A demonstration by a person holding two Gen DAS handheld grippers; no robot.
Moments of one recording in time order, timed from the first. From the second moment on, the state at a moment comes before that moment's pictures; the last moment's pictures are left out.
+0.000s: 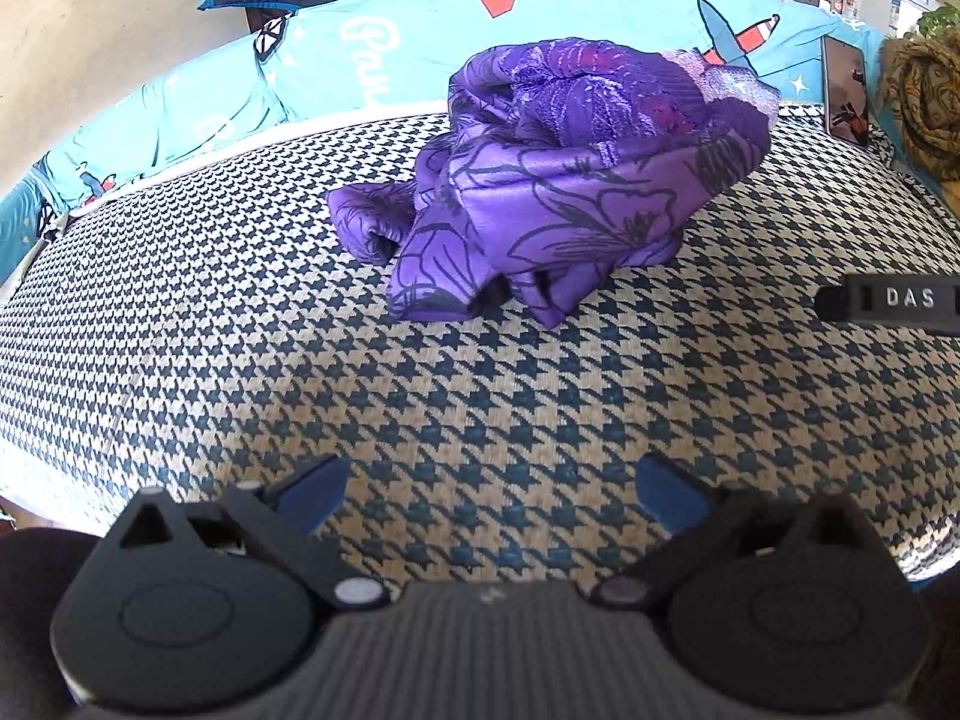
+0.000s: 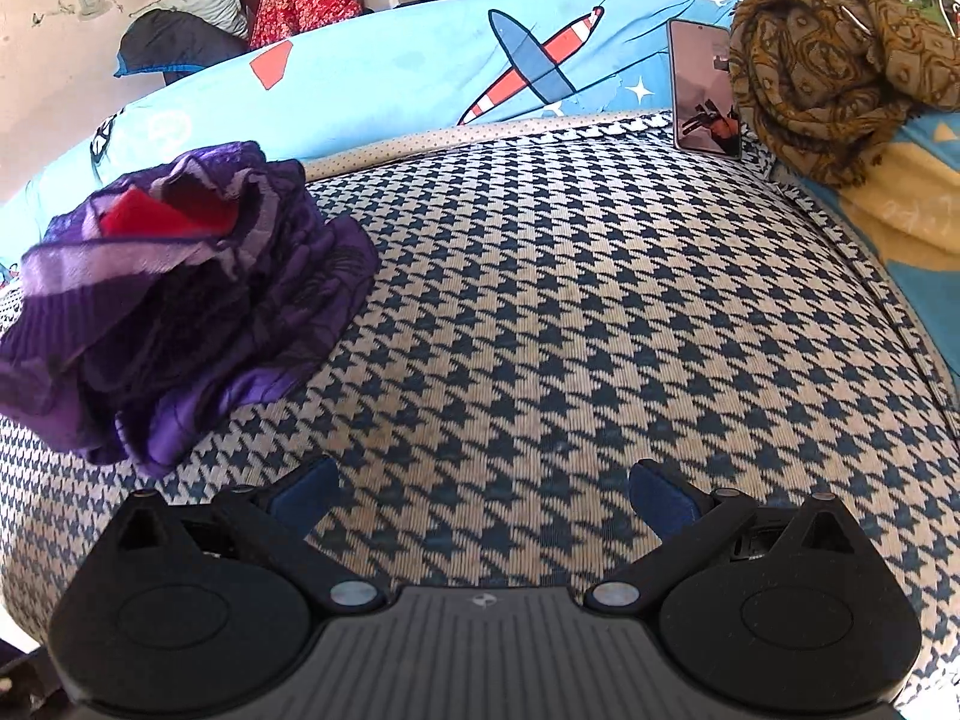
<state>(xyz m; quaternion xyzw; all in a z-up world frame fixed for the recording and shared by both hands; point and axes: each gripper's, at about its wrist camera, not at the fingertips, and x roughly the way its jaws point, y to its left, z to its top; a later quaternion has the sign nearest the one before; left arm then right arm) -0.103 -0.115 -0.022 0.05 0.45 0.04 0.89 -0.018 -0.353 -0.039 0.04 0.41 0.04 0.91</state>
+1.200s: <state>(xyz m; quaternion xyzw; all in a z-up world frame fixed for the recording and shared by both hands) -0.104 -0.113 -0.021 0.02 0.45 0.06 0.89 -0.079 -0.321 -0.038 -0.01 0.39 0.08 0.92</state>
